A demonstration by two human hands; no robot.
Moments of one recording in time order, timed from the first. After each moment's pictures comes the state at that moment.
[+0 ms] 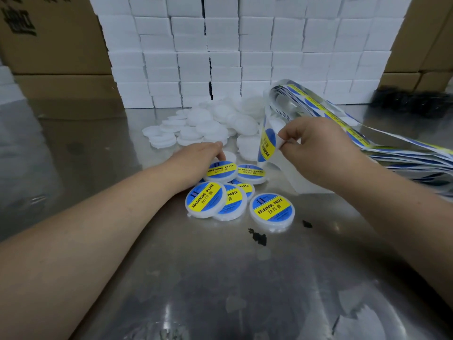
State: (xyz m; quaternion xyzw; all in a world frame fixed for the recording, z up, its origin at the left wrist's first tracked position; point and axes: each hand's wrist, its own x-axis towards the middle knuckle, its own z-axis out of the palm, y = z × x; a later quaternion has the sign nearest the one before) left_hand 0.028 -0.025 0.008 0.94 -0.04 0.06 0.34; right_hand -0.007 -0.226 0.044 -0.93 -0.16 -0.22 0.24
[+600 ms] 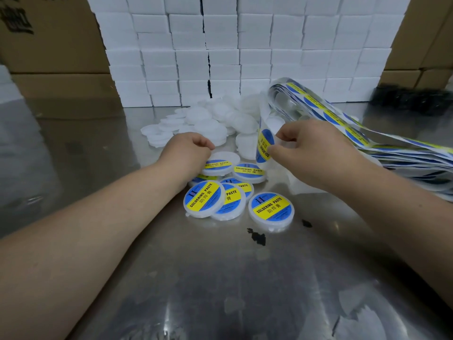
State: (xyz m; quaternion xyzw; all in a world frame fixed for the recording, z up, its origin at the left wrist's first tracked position) left_hand 0.035 -0.024 0.005 0.87 0.06 0.17 0.47; right_hand -0.012 -0.222 0.045 -0.95 -0.14 -0.19 0.22
